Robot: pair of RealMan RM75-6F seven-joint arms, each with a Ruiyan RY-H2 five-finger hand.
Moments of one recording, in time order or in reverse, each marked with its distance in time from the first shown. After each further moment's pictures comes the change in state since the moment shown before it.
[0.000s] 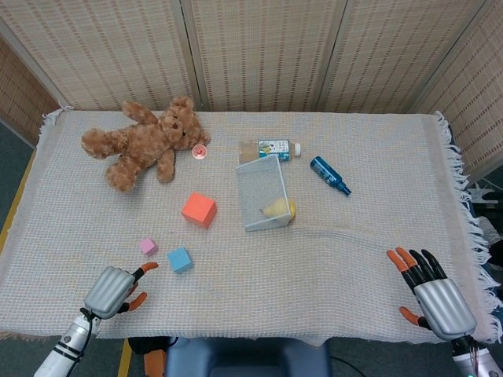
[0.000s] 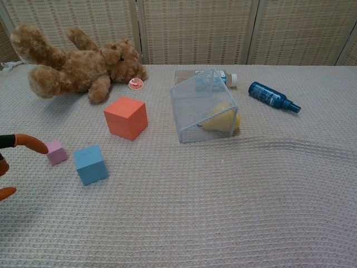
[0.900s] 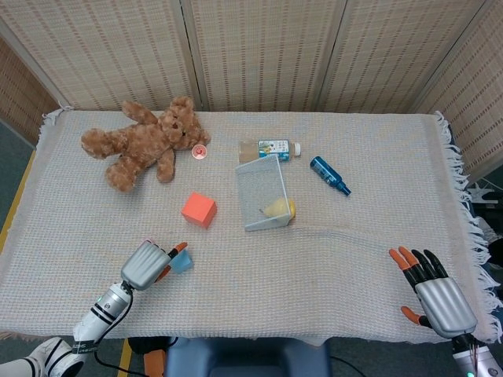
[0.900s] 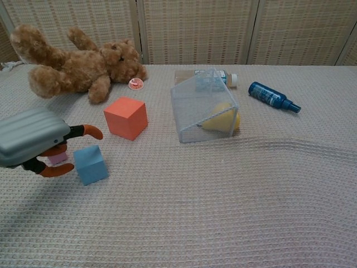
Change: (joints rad) left arm -0.200 -0.214 -0.052 0.347 0.080 -0.031 0.150; right arm 0.006 0.011 0.002 -0.023 0.047 -0.033 -0.017
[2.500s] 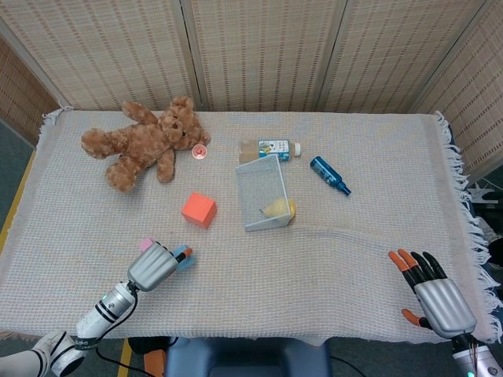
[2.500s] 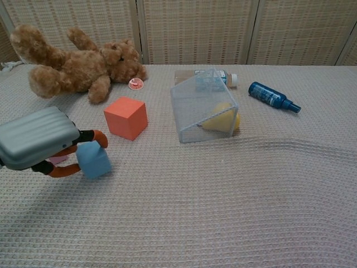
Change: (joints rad) left arm -0.057 -0.041 0.064 0.113 0.061 0.098 -0.037; right arm 0.011 0.024 -0.008 -0.028 0.022 -0.037 -0.005
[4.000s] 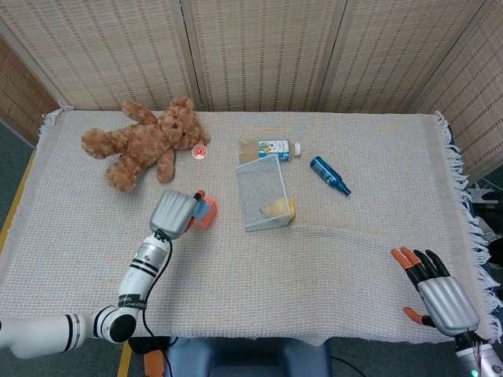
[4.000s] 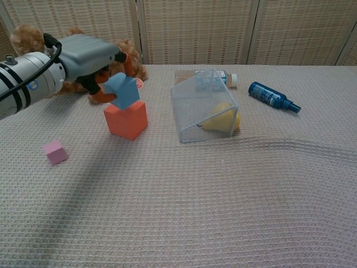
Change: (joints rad) left arm -0.289 0.063 -0.299 -0.484 -0.824 -0.166 0.611; right arm 0.008 0.021 0.003 -0.003 0.007 -0.005 0.039
